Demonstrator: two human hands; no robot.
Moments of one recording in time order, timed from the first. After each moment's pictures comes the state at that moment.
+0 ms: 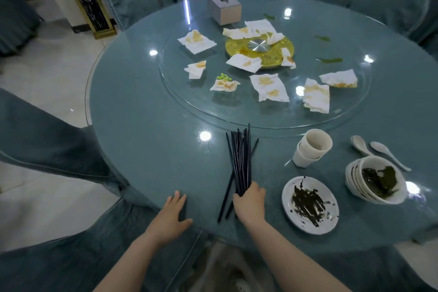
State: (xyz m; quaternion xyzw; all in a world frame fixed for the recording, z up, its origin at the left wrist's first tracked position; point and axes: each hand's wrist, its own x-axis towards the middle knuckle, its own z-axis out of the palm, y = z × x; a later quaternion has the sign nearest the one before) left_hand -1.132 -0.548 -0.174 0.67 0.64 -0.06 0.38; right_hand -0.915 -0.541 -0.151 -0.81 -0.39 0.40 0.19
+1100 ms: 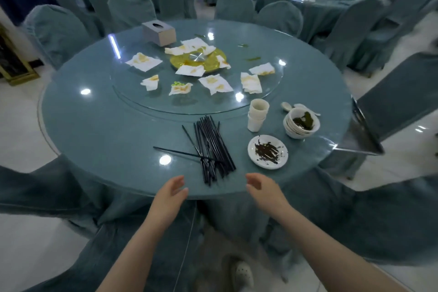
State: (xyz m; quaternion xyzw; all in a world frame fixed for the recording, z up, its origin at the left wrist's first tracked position) left_hand -1.143 -0.613 -0.101 0.61 0.55 0.23 0.53; right_hand -0.899 -0.700 -0.096 -0.79 -0.43 0.33 0.27
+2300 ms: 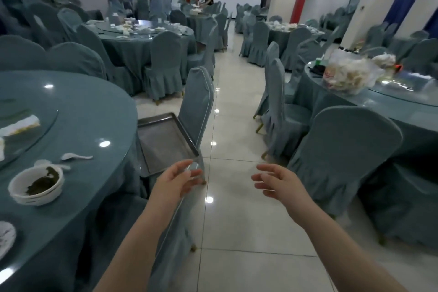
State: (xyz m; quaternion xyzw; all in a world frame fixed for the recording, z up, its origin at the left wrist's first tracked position) left_hand -0.556 -0.941 0.025 0.57 0.25 0.15 0.77; right_hand -0.422 -1.158 0.021 -0.79 -0.12 0.19 0.58
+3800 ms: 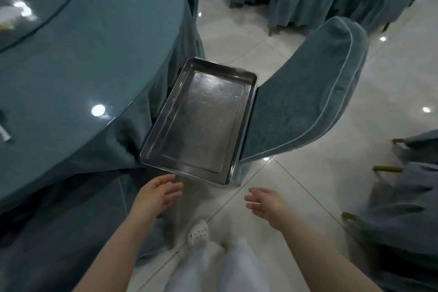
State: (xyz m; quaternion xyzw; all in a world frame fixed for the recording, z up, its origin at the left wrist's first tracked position) left_hand -0.155 -0.692 -0.198 0.30 0.66 0.21 0.66; right_hand 0.112 -0.775 -0.272 -0.74 -0.05 0.61 0.28
